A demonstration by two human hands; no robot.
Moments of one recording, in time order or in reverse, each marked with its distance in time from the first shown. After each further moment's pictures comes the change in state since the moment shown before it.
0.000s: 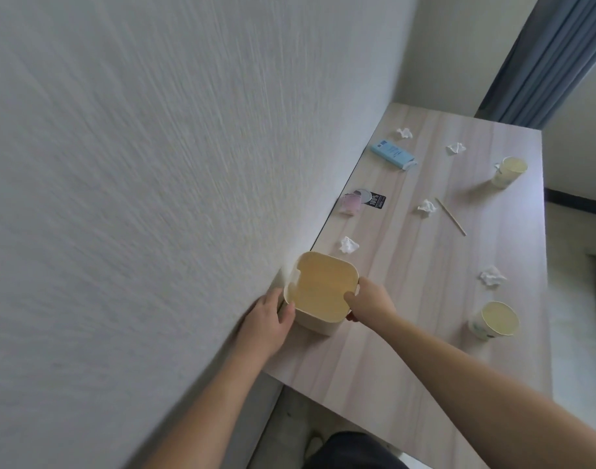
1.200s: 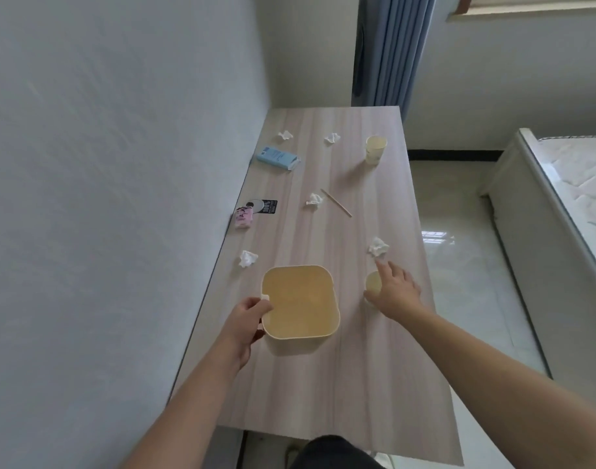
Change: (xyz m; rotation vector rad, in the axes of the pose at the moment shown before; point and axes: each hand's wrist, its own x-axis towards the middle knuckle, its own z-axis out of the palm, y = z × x) left_hand 0.017 0.169 0.082 -0.792 -0.336 -0.403; right_hand -0.005 0.218 -0.164 -0.317 0.320 0.159
